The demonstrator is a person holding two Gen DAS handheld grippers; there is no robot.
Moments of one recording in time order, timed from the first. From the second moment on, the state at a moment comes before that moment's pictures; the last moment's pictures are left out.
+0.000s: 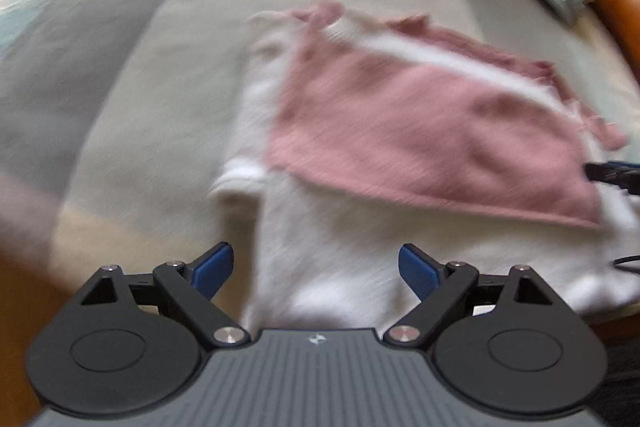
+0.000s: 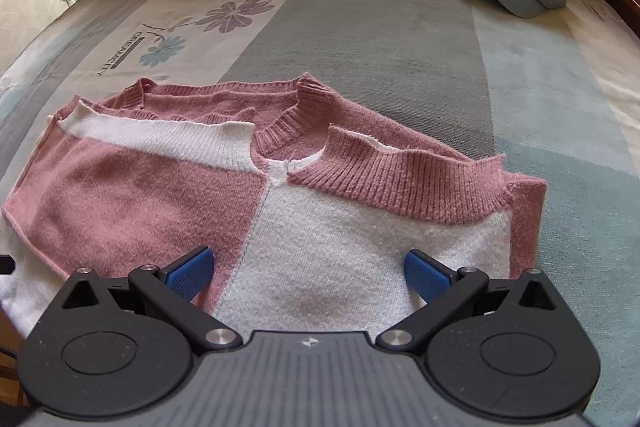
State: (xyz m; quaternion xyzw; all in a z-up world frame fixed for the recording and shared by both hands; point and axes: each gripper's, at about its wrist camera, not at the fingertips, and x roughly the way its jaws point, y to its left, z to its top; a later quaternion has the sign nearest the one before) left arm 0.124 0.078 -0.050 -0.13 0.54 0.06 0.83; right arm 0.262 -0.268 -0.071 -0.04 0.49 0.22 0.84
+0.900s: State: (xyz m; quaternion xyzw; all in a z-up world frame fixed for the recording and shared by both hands) left arm 0.188 0.059 -0.031 -0.14 0.48 -0.12 0.86; right arm 0.250 -0.253 -0.054 -0.04 0.48 0.18 0.86
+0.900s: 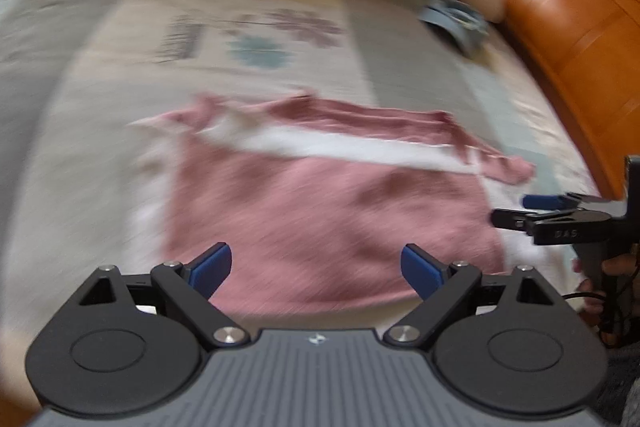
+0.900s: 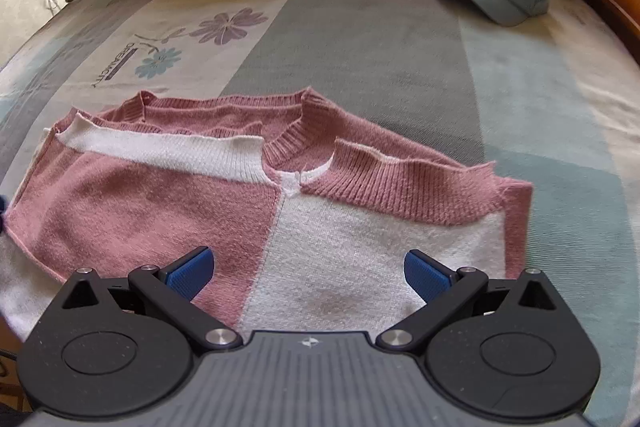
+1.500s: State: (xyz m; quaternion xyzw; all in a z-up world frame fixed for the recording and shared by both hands) left arm 0.233 0.018 -0.040 -0.12 0.47 -0.23 0.85; right arm 0.229 -0.269 -0.041 0.03 0.45 0.16 0.88
